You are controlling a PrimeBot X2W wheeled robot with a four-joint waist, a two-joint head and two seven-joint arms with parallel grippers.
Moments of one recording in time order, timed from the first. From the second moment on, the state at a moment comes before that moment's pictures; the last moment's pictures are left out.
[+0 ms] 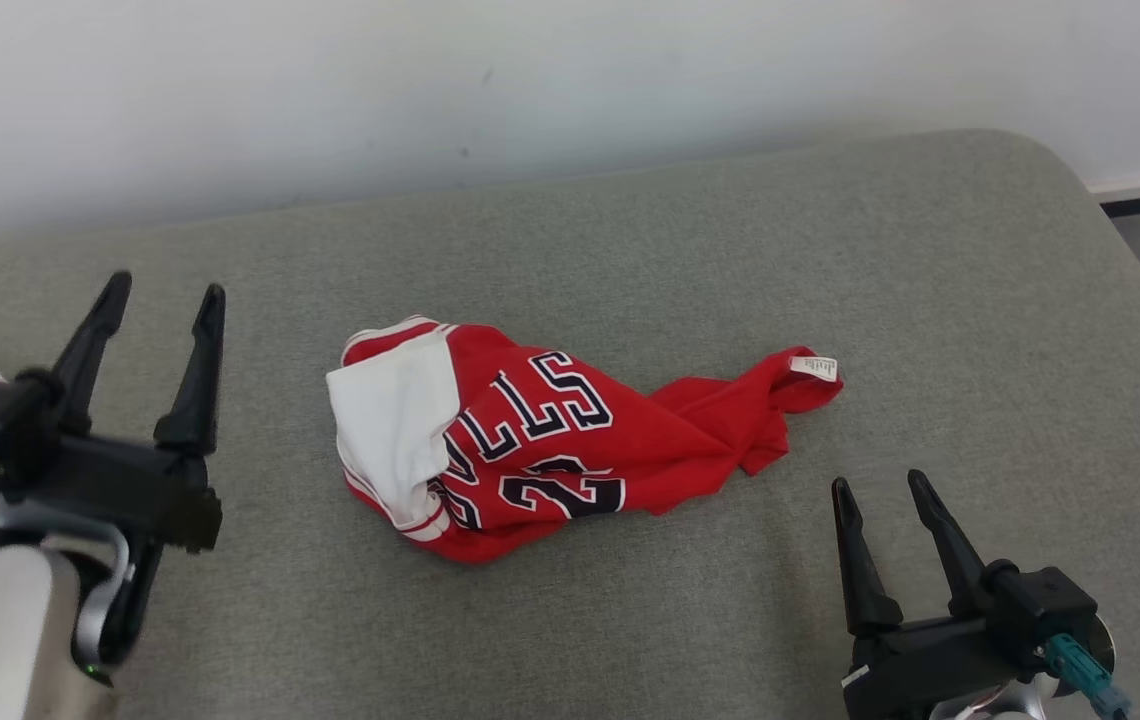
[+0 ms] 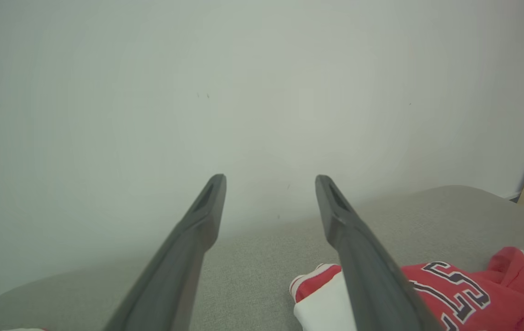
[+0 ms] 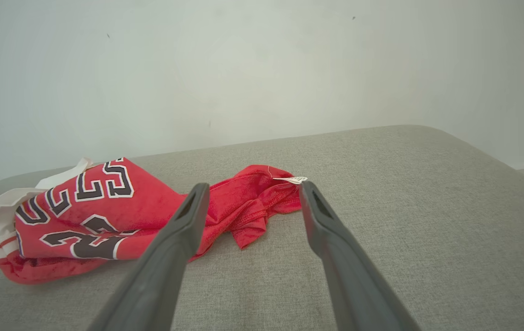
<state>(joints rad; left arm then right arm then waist) -0.42 0.34 -0.10 0.20 -0.34 -0.13 -0.18 -0.10 -0.05 0.09 0.22 0.18 0.13 -0.23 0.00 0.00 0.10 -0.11</state>
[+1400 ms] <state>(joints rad) -0.79 0.63 -0.72 0.62 -0.81 -0.13 -0.01 -0.18 -0.05 0.09 0.25 0.22 0.13 -0.26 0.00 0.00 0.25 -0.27</state>
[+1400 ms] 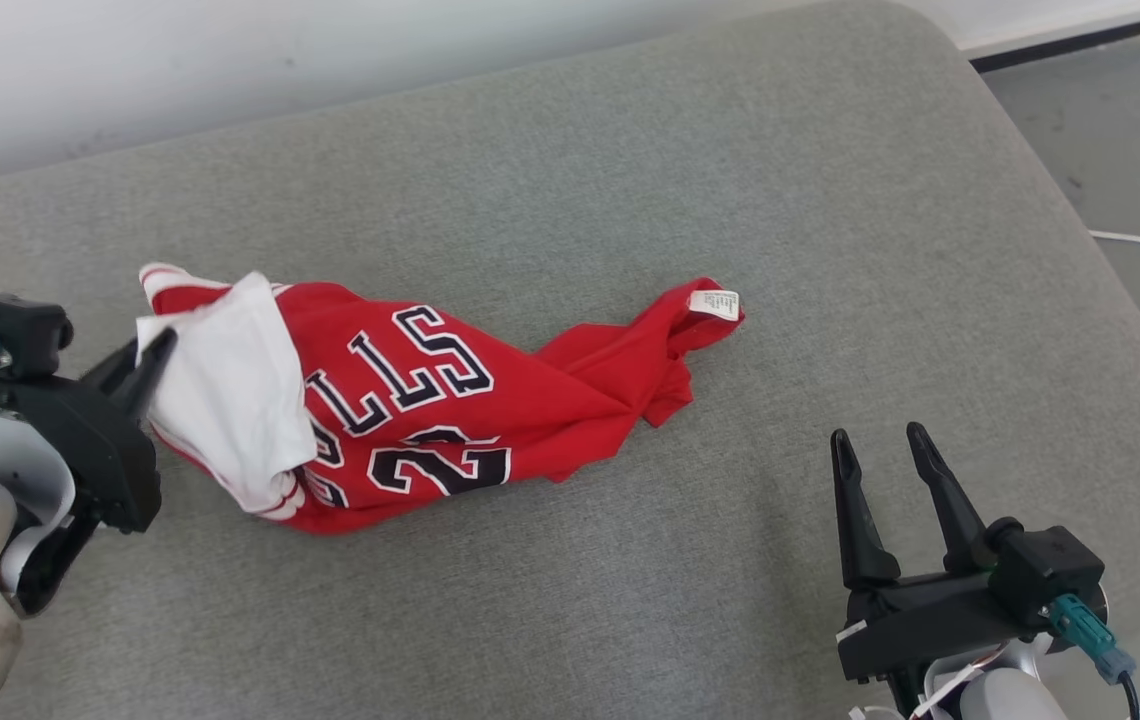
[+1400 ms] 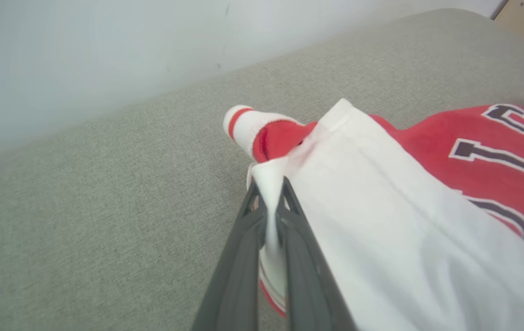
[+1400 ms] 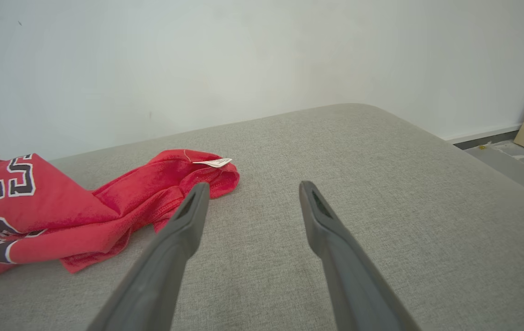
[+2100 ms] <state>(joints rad) -0.27 0.56 -0.62 0.24 -0.89 0.07 -0.26 -0.15 -0.05 0.08 0.27 0.18 0.13 -0.26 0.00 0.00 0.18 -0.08</state>
